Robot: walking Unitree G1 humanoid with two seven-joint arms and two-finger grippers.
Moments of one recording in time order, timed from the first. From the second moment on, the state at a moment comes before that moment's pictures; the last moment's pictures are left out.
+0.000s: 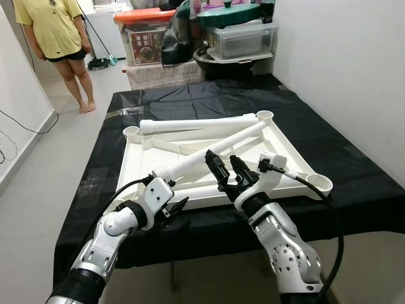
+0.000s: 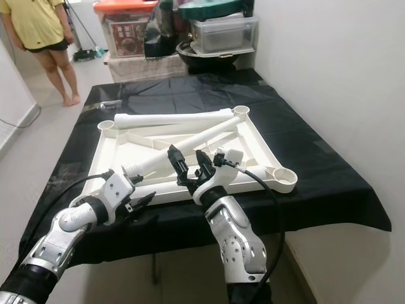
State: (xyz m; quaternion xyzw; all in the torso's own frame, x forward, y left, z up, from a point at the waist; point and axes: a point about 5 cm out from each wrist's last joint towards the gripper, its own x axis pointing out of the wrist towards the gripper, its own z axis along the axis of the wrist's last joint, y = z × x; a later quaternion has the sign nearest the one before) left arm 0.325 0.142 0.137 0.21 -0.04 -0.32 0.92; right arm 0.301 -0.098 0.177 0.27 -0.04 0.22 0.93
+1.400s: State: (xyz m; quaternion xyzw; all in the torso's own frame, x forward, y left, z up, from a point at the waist) left arm 0.408 0.166 0.232 0.20 0.15 -0.36 0.90; right arm 0.213 -0.095 0.137 0.17 0.05 0.18 0.97
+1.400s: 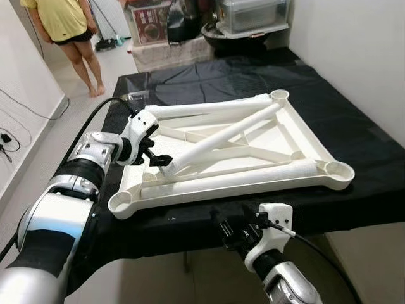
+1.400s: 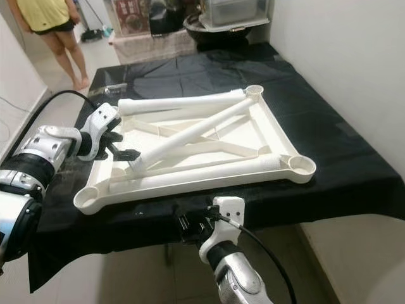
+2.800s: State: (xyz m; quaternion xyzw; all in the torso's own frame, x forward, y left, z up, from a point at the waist) left arm 0.416 0.155 0.248 0.26 0.08 -0.32 0.91; right arm 0.211 -0.098 0.147 0.19 0.07 0.15 0.97
